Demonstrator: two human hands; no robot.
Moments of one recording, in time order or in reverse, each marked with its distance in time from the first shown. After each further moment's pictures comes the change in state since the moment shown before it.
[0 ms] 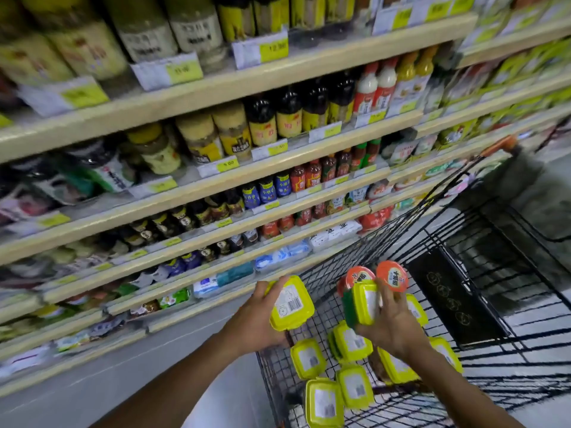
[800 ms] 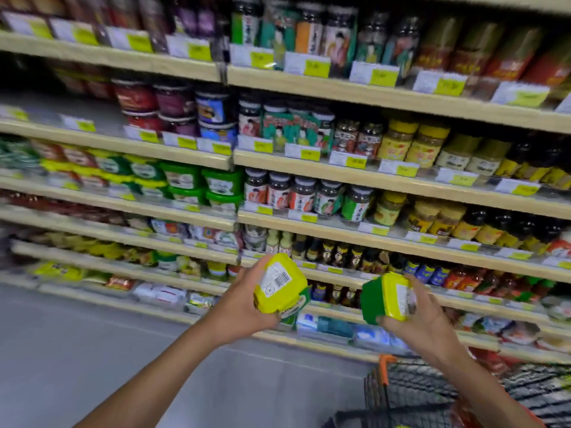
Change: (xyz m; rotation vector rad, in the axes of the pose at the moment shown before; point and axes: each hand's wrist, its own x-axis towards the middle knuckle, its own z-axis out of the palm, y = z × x) left_hand -0.393 -0.155 -0.146 -0.502 0.814 -0.134; right_hand -0.153 -0.344 0.074 0.053 0.026 -0.516
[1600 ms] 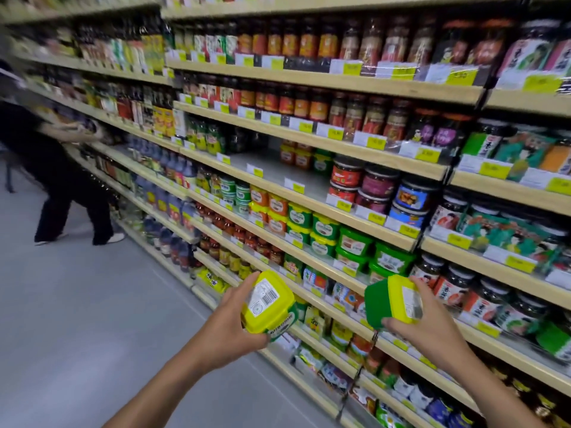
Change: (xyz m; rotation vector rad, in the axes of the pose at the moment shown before) left_hand -0.207 -0.072 -0.285 0.092 0.542 -0.147; right_hand -0.015 -0.323 0.185 -0.004 -0.195 -0.505
